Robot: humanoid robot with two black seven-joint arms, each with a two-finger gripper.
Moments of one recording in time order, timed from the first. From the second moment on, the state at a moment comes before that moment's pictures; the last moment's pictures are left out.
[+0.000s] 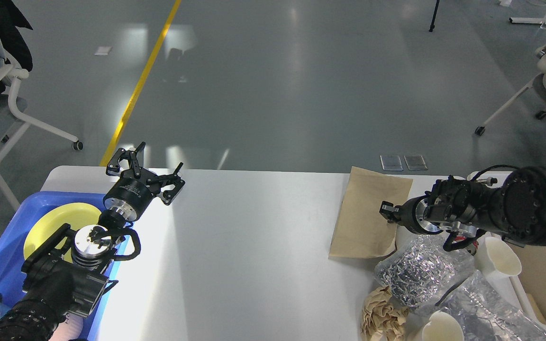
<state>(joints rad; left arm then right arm) -0.57 0.10 -1.24 -0.54 -0.10 -0.45 0.09 1.34 -0.08 -1.39 0.85 0.29 0.10 0.15</state>
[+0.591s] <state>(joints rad) -0.57 0.10 -1.24 -0.54 -0.10 -0.45 0.09 1.78 -0.20 -1.38 1.12 0.19 0.26 0.16</state>
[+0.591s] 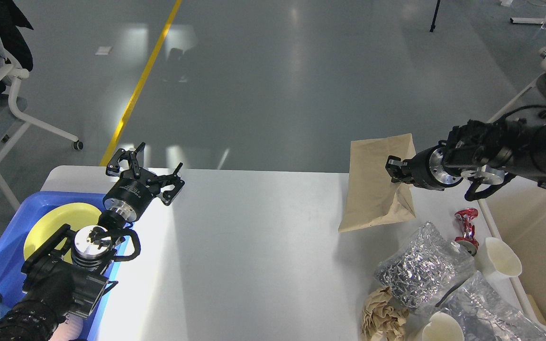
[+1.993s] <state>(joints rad) -0.57 0.10 -1.24 -0.54 -0.10 -0.45 0.09 1.46 -0.61 -1.57 0.71 0.18 0.19 0.14</state>
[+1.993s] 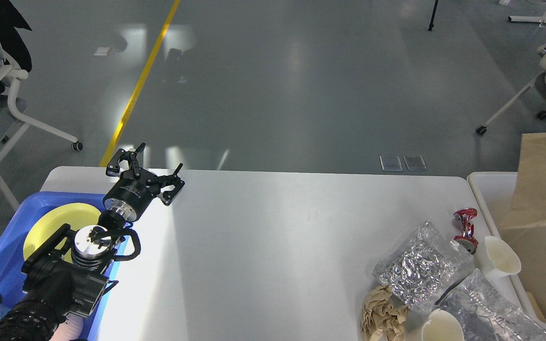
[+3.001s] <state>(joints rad) -0.57 0.10 -1.24 -0.54 -0.10 -0.45 0.09 0.70 -0.50 -1.29 0.10 0.30 -0.02 0.11</state>
